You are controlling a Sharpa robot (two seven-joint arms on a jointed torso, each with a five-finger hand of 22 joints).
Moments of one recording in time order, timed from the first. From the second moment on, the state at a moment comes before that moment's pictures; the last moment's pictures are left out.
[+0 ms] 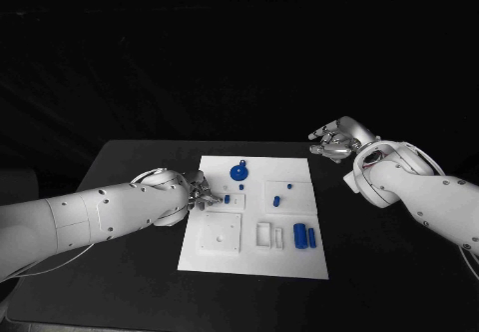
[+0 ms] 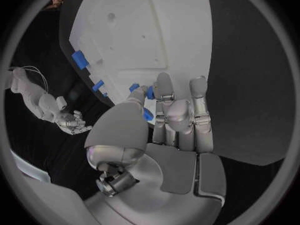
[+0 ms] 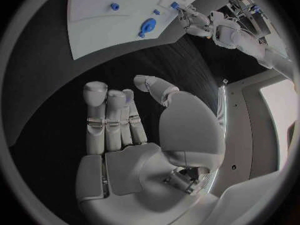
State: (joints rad) left arm 1.30 -0.65 -0.23 1.27 -1.13 -0.19 -0.47; left_hand 1.09 -0.04 0.03 0.10 0.41 1.11 -0.02 0.35 0.82 1.46 -0.07 0.55 0.26 1.43 -0.12 1.27 0.77 0.05 1.30 -0.13 0.50 1.31; right arm 1.05 -0.77 0.36 1.40 -1.37 -0.39 -0.27; right_hand 1.16 -0.26 0.63 -0.14 0.54 1.06 0.11 0.07 0.06 1.05 0.01 0.98 0.86 1.36 -0.06 0.91 1.06 0.09 1.44 -0.07 0.67 1.31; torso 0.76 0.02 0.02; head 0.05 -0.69
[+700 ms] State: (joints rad) left arm 1.30 -0.66 -0.23 1.27 -1.13 -0.20 -0.45; left_hand 1.10 -0.17 0.05 0.27 0.32 1.10 -0.01 0.35 0.82 1.46 -0.07 0.54 0.26 1.43 -0.12 1.25 0.76 0.04 1.30 -0.14 0.49 1.31; right arm 1.05 -0.77 0.36 1.40 -1.37 -0.39 -0.27; right_hand 1.16 -0.26 0.63 -0.14 0.54 1.06 0.11 0.07 0.06 1.05 0.01 0.98 0.86 1.36 -0.06 0.91 1.06 0.09 1.44 -0.07 0.67 1.31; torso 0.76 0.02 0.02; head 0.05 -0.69
